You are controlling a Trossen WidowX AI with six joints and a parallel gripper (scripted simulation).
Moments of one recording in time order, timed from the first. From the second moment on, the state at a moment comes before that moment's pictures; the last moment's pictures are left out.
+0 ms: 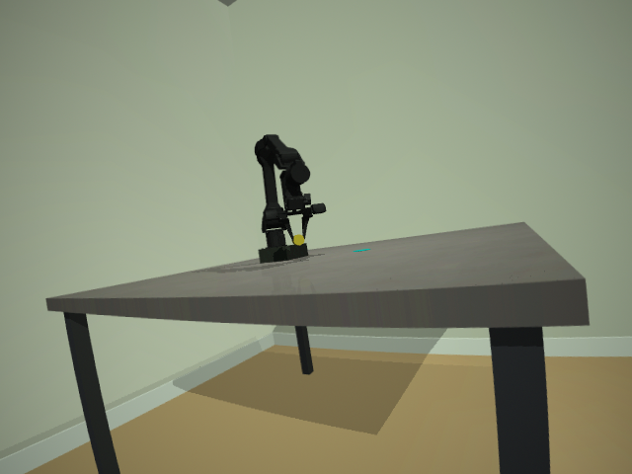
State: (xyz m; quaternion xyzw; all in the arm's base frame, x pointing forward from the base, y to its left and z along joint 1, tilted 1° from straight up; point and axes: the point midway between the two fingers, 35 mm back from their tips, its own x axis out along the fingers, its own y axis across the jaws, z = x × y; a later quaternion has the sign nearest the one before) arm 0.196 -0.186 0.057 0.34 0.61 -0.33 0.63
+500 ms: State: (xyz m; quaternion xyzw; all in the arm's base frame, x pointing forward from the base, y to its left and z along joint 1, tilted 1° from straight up) arm 0.192 -0.182 0.105 0.34 0.61 -0.34 0.63
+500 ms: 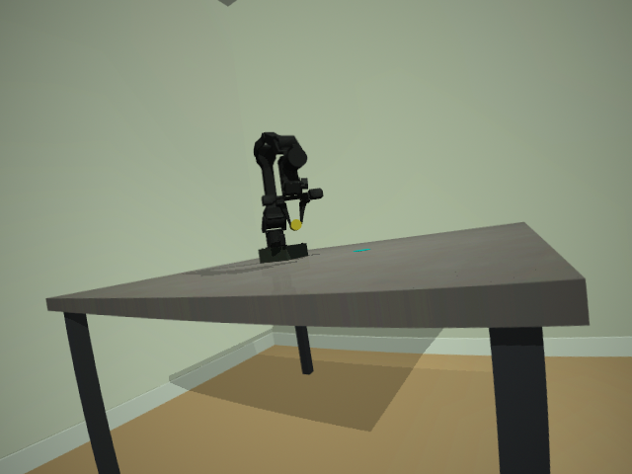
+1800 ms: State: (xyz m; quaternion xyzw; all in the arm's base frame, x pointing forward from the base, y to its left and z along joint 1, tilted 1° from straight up) arm 0.261 -0.130 0.130 0.13 0.67 -0.13 0.72
